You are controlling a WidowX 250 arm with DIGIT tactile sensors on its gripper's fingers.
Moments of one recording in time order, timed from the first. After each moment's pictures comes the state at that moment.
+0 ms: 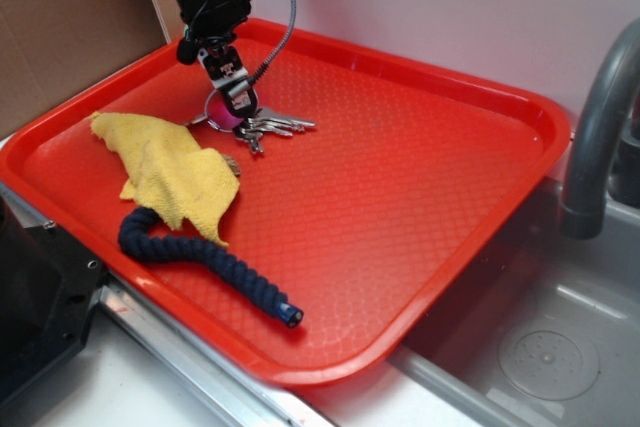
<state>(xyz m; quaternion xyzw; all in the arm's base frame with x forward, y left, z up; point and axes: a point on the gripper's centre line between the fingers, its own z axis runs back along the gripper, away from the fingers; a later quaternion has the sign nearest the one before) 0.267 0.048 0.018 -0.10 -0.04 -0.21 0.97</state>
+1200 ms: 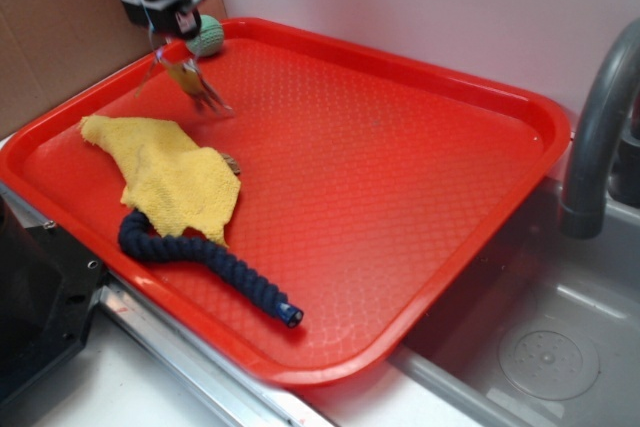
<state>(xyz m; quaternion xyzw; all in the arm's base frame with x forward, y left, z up) 0.240 0.060 0.123 0.00 -0.06 0.07 1.00</state>
